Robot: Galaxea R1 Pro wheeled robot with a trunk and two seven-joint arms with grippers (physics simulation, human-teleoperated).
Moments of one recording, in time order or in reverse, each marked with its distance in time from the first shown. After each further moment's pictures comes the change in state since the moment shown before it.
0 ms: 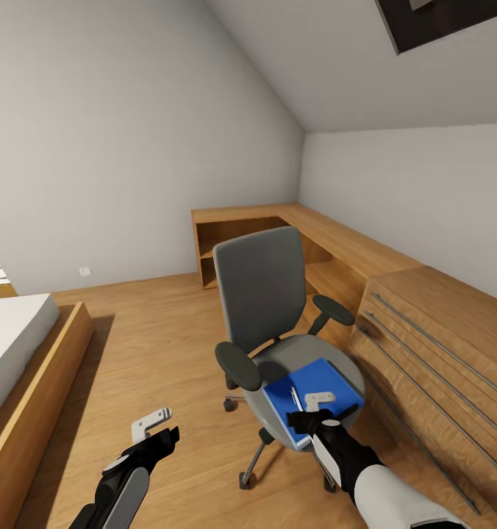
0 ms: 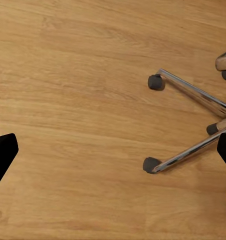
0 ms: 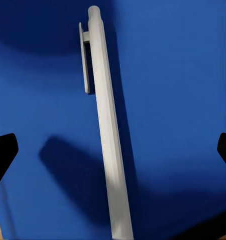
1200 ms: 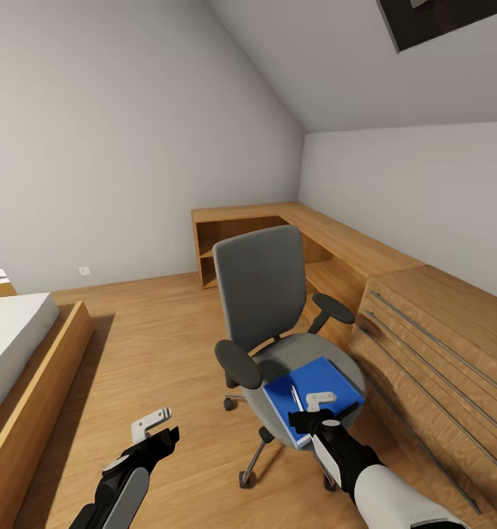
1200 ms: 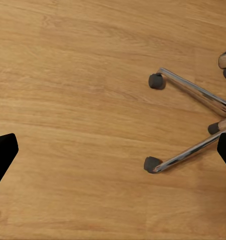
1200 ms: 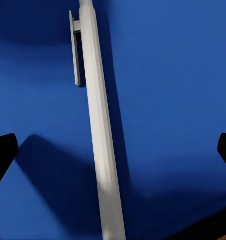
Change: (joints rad) left arm 0.000 0.000 0.000 0.000 0.001 0.000 0.002; right arm 0.000 -0.001 -0.001 0.001 0.011 0.000 -0.014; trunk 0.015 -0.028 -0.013
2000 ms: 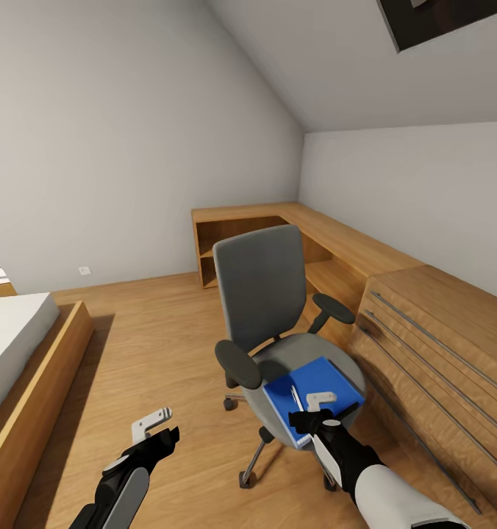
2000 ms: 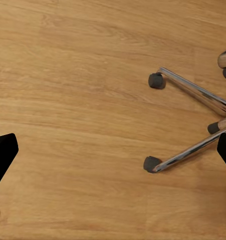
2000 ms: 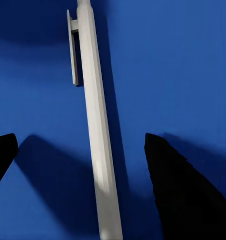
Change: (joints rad) left arm 0.000 0.000 0.000 0.000 0.000 0.002 -0.002; right arm 0.000 -0.002 0.000 -0.001 -0.002 0.003 0.003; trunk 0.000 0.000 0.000
